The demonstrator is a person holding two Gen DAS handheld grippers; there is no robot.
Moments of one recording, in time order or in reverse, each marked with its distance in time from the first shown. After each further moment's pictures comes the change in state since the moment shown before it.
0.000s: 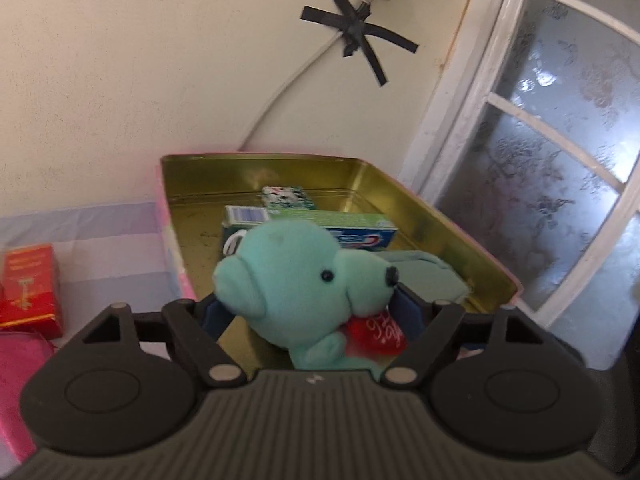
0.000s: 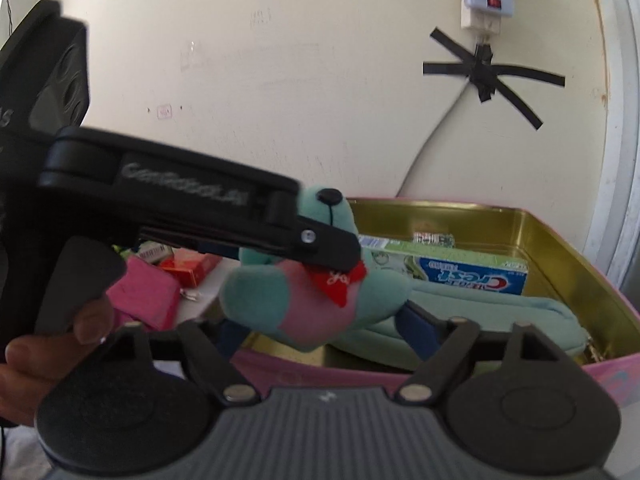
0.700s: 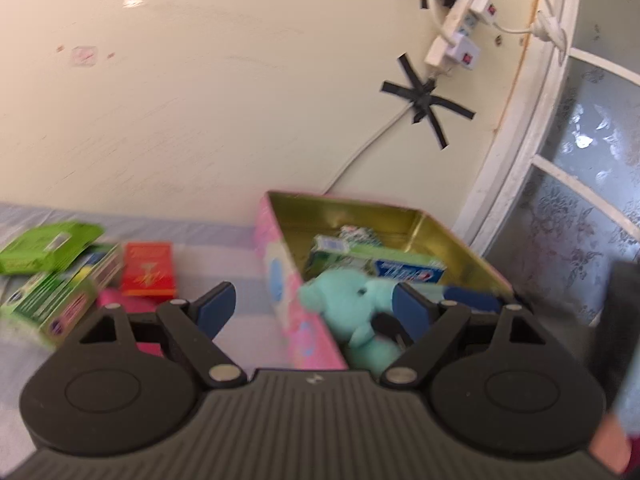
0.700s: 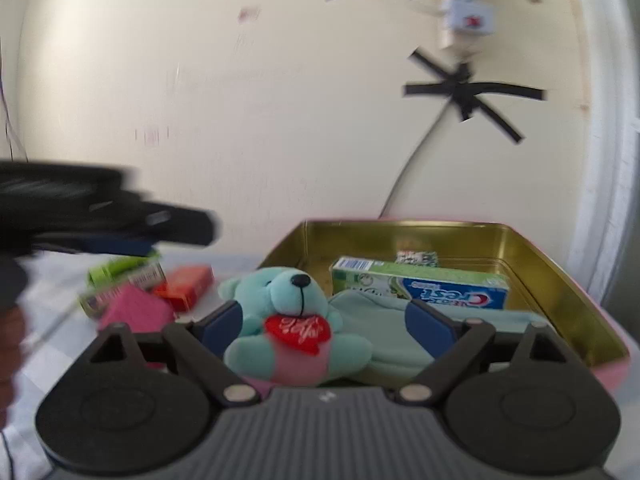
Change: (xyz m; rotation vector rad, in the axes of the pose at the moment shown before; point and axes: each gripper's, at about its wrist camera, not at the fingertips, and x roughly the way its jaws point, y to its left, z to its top) left arm -0.093 0.013 -0.020 -0.125 -0.133 0.187; right arm 0.009 -0.001 0.034 -0.020 0.038 -0.062
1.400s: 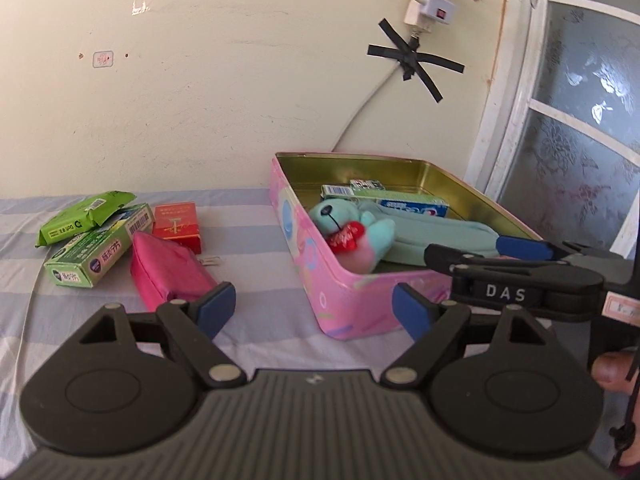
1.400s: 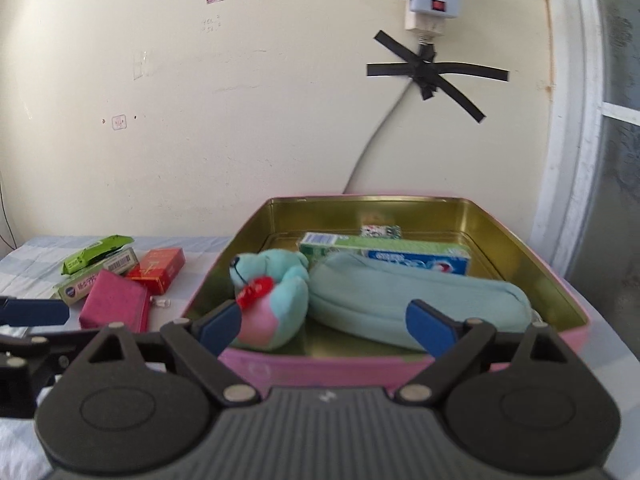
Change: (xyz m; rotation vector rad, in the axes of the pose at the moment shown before) left arm -0.036 -0.029 -0.050 0.119 0.029 0.090; right arm -0.048 0.000 -0.023 0.091 0.006 -0.105
